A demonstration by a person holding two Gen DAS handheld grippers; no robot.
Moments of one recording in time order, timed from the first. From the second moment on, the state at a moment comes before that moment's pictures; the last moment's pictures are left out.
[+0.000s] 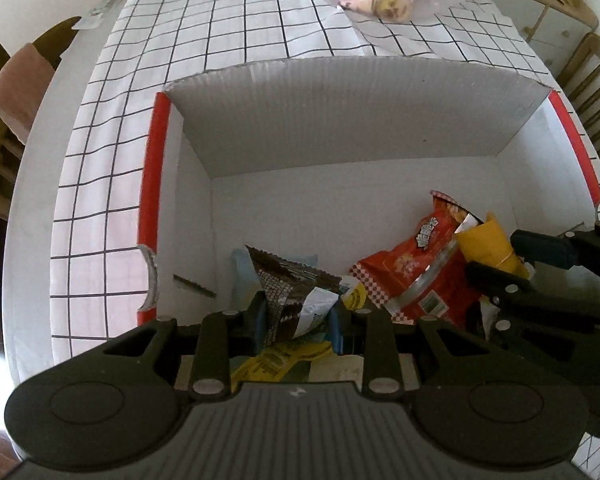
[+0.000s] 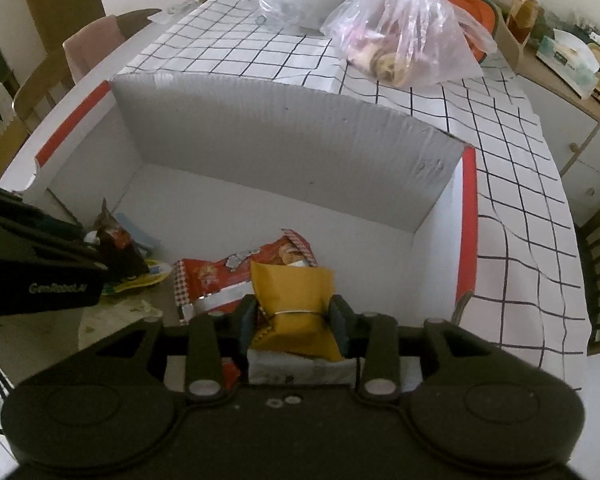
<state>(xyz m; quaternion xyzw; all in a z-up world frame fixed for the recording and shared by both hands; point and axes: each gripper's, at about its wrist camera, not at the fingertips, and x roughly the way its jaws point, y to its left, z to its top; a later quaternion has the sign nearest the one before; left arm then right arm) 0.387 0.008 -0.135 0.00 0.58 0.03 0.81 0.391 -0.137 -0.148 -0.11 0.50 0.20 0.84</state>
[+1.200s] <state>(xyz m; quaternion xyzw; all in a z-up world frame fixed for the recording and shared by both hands) 0.246 0.039 -0.007 -0.02 0.43 -0.03 0.90 0.274 -0.160 -0.018 -0.01 0.38 0.23 0.89</state>
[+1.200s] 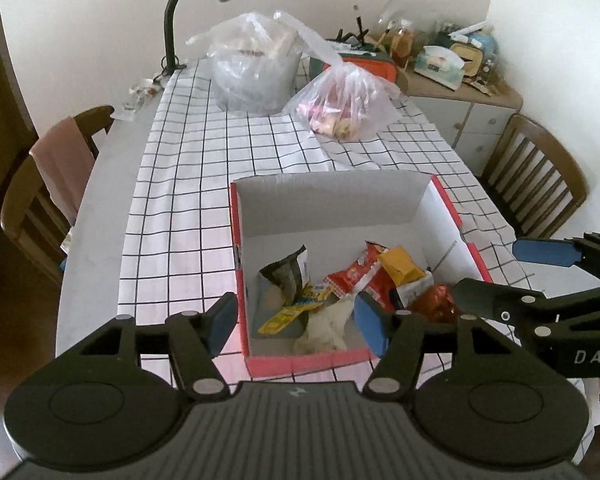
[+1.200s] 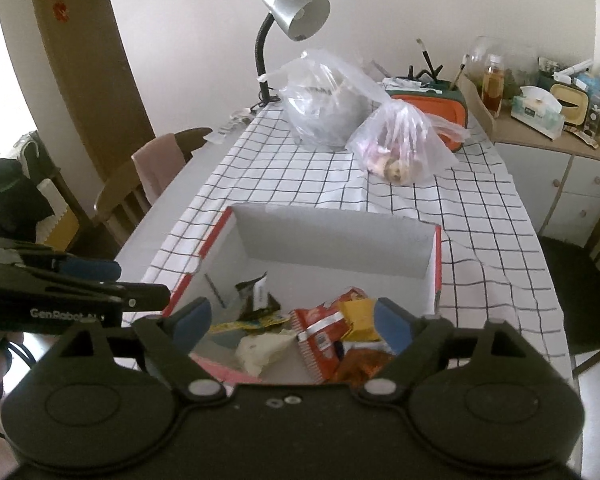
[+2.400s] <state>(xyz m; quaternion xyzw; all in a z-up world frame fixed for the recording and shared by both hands) 0.097 0.081 -0.142 -0.05 0.55 0.00 0.83 0.149 -0.137 -0.122 0.02 0.49 0.21 0.84</state>
